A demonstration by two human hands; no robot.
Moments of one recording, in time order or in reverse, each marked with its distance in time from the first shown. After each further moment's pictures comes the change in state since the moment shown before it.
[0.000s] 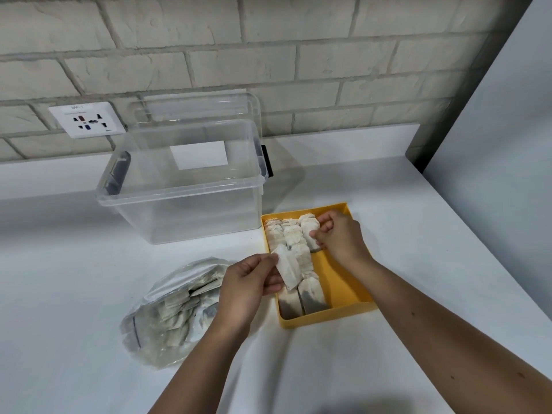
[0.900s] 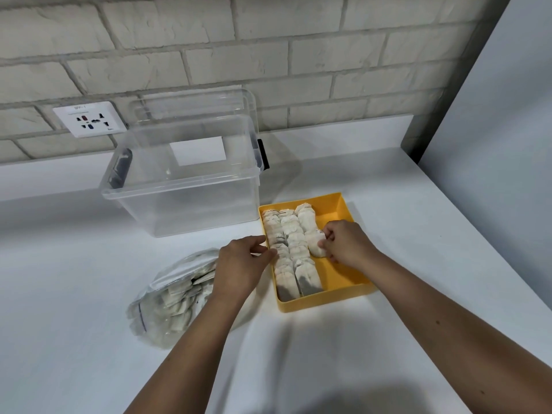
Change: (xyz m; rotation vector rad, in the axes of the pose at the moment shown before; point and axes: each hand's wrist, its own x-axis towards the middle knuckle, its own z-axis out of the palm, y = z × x) left_hand 0.016 0.006 -0.009 0.839 0.100 0.246; right_hand -0.027 0.011 -0.019 -0.227 -0.244 0.004
